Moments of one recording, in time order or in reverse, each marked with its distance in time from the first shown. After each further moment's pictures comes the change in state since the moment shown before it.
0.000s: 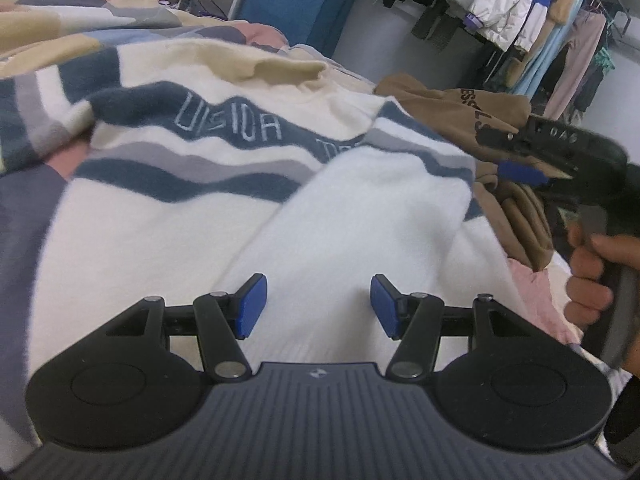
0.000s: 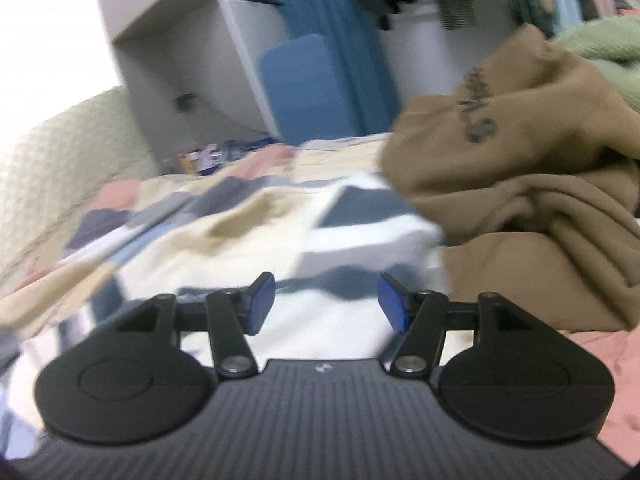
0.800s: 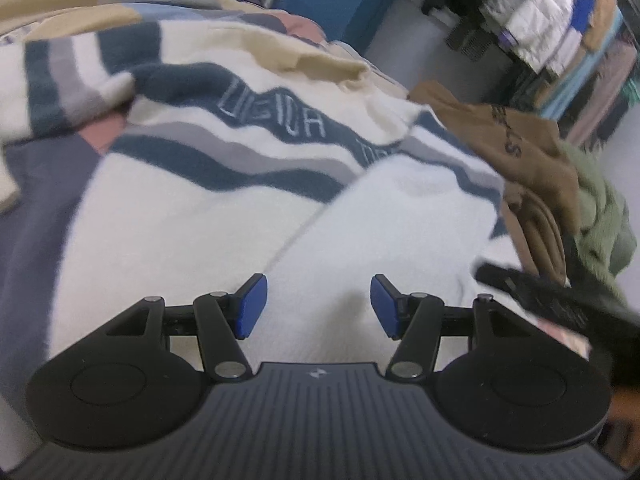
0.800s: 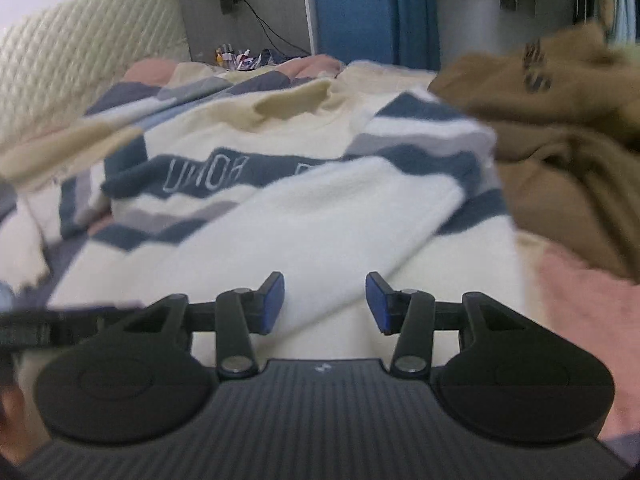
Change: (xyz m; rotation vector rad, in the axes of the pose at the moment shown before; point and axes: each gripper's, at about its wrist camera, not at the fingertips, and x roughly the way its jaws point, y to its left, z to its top) left arm -0.004 0.028 0.002 -0.132 0.006 0.029; right arm -0.026 0.054 -0.073 -0.245 0.195 -0.049
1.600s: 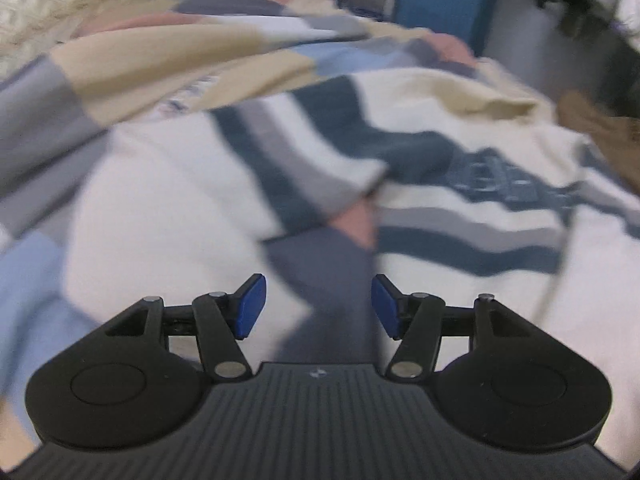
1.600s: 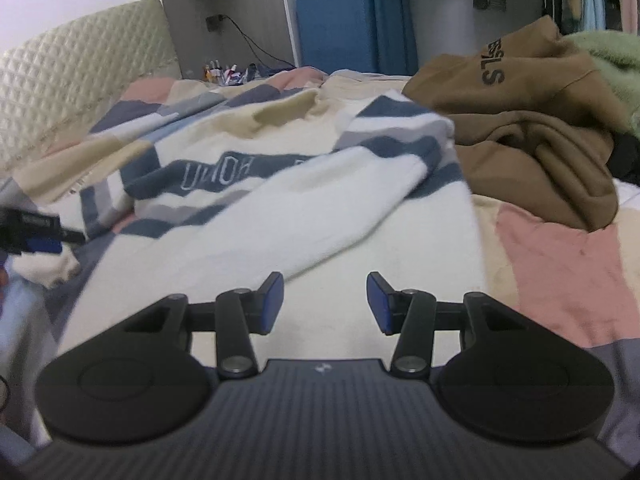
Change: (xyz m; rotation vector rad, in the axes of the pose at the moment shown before) left arm -0.055 0.116 0.088 0.059 0.025 0.445; right arm -0.059 -0.001 -0.025 0.093 -0.027 -0.006
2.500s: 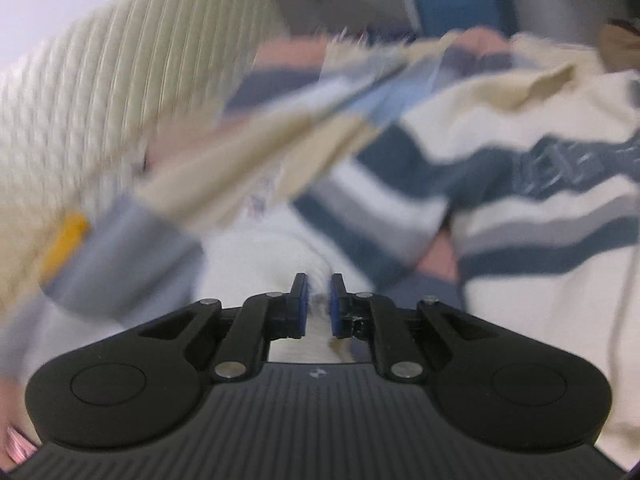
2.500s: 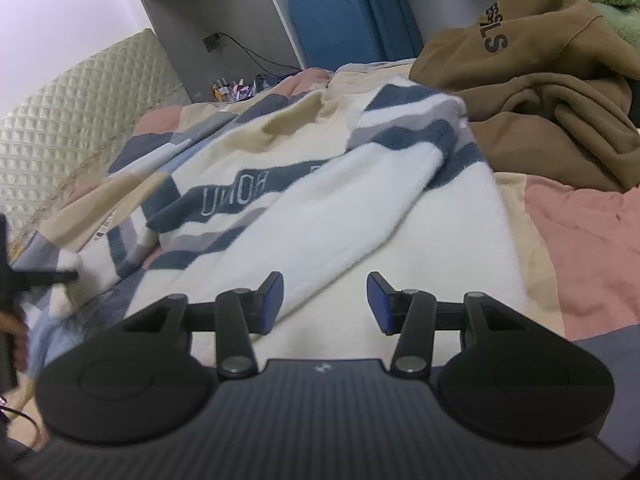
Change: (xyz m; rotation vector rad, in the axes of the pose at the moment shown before) left arm -0.049 -0.053 0.014 0.342 -0.161 0.352; right arm 0.010 -0.017 0.005 0.165 0.011 0.111
